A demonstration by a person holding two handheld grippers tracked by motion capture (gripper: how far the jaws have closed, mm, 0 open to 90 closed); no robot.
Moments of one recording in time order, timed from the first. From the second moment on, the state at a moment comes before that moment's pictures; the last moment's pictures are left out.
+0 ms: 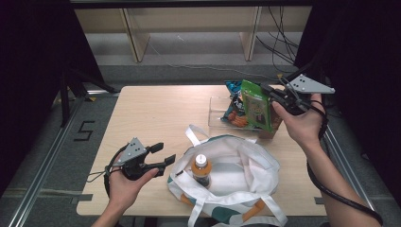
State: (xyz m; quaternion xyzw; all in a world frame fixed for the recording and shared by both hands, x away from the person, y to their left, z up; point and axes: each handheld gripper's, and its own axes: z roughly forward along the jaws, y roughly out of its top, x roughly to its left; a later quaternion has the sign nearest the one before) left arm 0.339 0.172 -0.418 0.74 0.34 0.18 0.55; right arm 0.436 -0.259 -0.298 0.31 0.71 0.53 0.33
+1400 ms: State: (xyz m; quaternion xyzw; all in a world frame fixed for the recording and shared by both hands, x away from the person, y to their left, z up) left arm 0.339 0.172 -0.420 0.74 0.34 0.18 0.55; right arm 0.469 -0.241 -0.320 0.33 0.72 0.53 0.30
